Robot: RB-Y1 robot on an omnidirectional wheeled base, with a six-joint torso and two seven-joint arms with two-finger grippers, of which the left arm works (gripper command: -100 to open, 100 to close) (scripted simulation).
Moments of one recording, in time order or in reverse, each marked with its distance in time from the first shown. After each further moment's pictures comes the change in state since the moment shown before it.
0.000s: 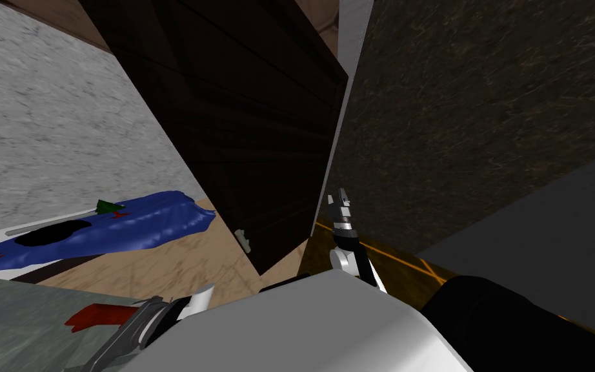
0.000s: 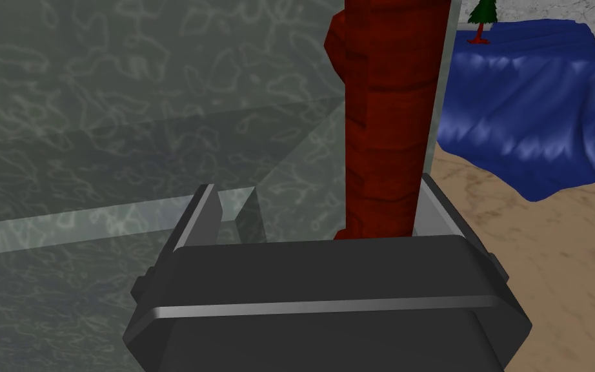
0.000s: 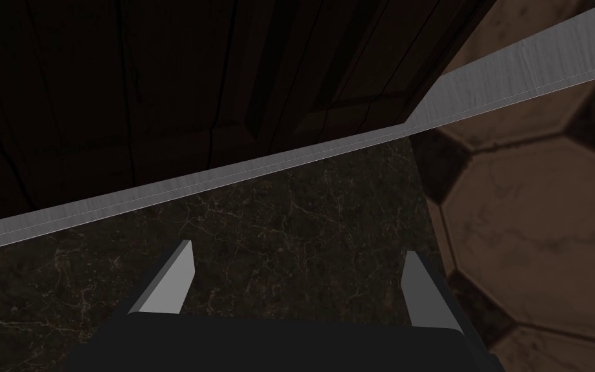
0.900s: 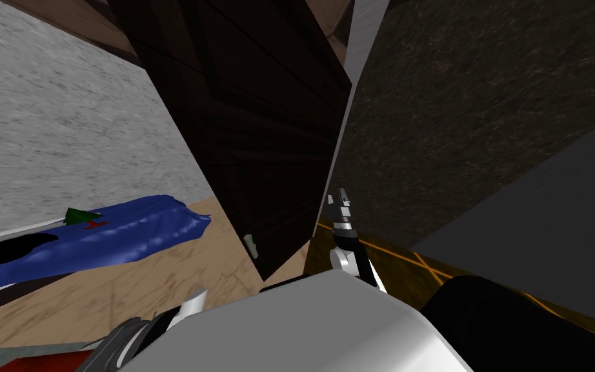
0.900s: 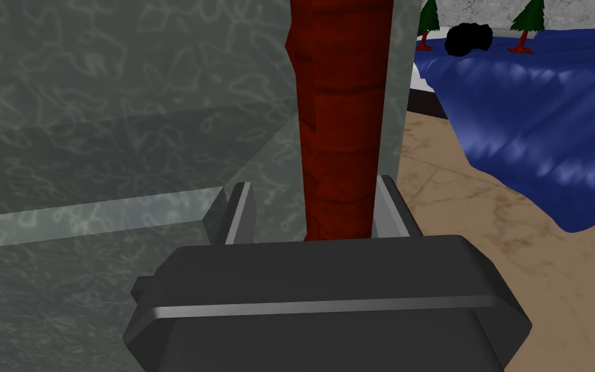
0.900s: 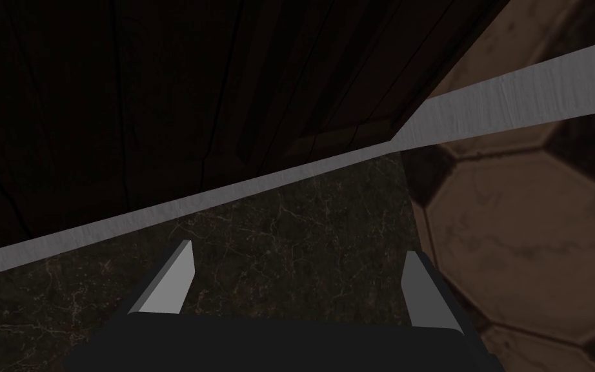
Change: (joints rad) arm 0.005 0.018 0.059 0.021 0.069 -0.052 -0.004
